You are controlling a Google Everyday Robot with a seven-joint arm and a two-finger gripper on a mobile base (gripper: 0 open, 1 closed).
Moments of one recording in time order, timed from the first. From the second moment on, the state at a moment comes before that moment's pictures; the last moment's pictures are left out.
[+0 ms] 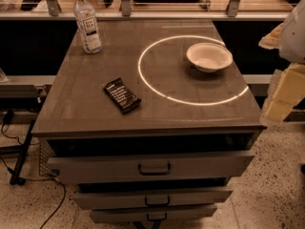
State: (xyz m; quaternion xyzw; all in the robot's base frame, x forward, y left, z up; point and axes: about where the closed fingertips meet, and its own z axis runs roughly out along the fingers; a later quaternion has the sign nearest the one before) arm 0.438 -0.217 0.976 -0.60 0.78 -0.03 0.16
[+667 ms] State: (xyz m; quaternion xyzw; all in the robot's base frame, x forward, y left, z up) arm 0.475 -0.179 0.977 -0.62 0.76 -0.05 0.20
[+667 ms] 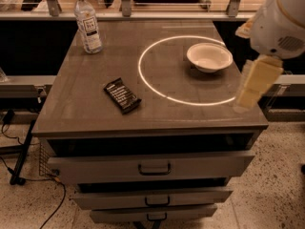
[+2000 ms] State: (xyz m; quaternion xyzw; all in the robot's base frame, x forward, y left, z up) arm 0.679 -0.167 0.901 -0.61 0.73 0.04 0.30
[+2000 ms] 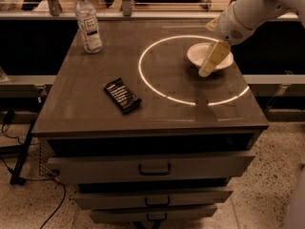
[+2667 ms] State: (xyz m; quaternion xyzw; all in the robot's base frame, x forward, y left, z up) arm 0.699 -0.180 0.854 -0.60 0.75 0.07 0.28
